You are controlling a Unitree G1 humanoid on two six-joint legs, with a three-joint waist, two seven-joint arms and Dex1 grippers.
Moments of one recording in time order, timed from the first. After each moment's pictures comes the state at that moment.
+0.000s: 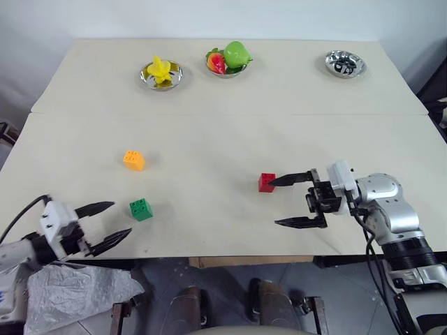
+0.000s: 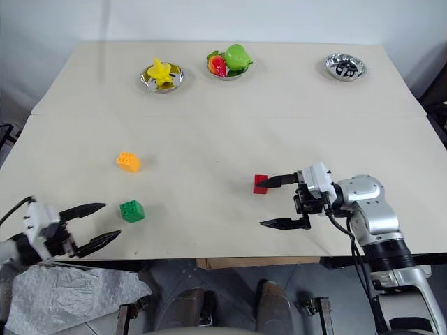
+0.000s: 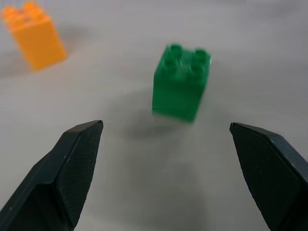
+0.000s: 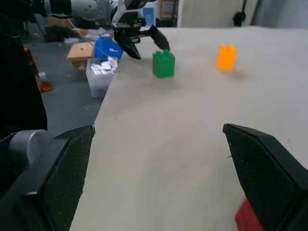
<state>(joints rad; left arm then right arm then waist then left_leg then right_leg) 0.11 0.73 0.40 0.07 -0.45 0.02 -1.10 -0.43 -0.69 0.09 0.15 0.58 -0.01 1.53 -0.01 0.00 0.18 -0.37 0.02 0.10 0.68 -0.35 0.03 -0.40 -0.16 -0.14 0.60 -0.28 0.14</state>
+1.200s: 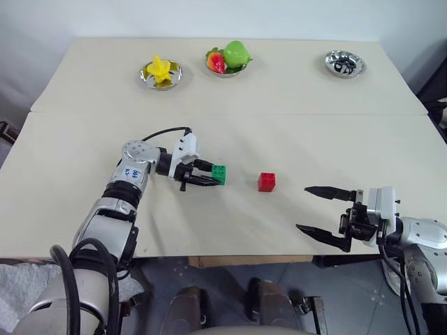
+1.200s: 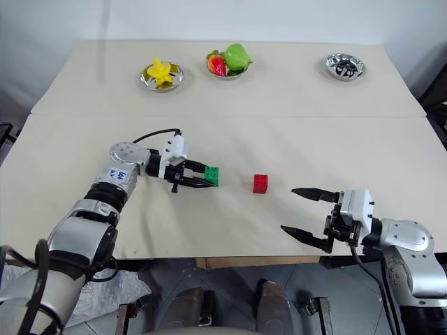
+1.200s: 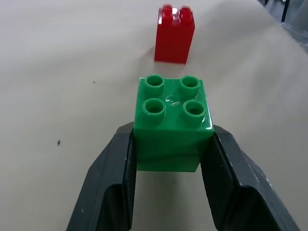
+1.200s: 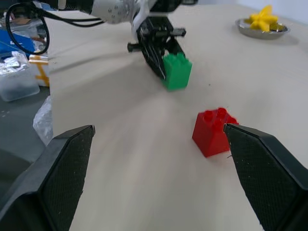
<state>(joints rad) -1.02 0.38 -0.18 1.12 -0.09 -0.27 -1.39 0.04 -0.70 -0.22 -0.22 0.58 0.04 1.21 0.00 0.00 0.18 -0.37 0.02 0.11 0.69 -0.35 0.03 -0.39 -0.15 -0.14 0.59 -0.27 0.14</state>
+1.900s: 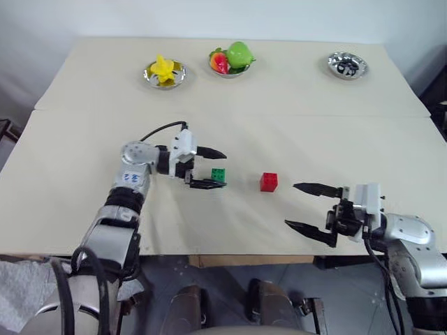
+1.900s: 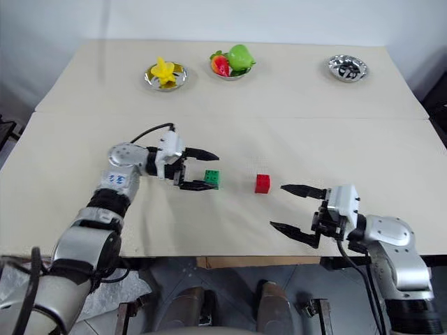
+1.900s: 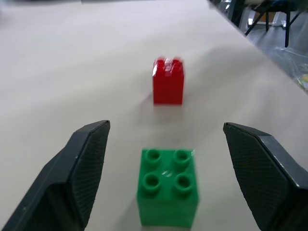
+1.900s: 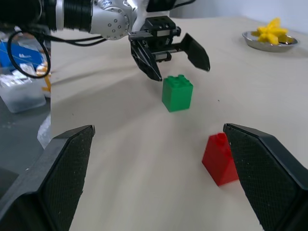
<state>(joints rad) -0.86 0.39 -0.03 0.77 -0.19 -0.25 -1.43 -0.06 -0.64 -0.12 -0.16 0.57 0.04 1.21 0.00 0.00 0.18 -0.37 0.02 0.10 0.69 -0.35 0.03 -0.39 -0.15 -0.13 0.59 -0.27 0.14</state>
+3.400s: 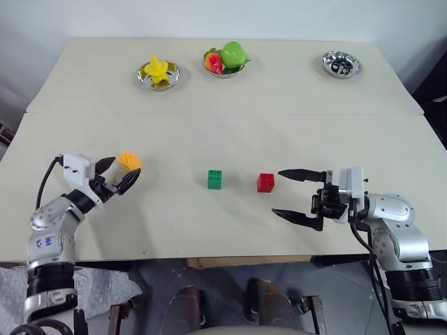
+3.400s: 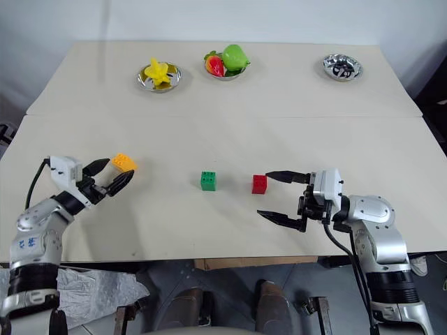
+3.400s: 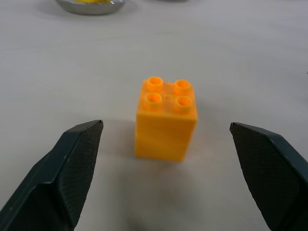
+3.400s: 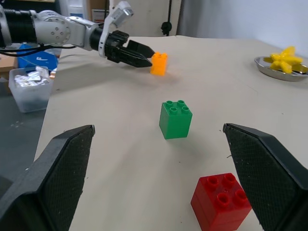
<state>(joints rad) -0.32 0.60 0.34 0.37 -0.35 0.13 -0.72 -0.21 -0.59 -0.07 -0.10 0.53 0.02 1.25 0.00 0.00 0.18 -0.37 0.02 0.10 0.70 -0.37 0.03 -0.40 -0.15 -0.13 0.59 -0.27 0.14</state>
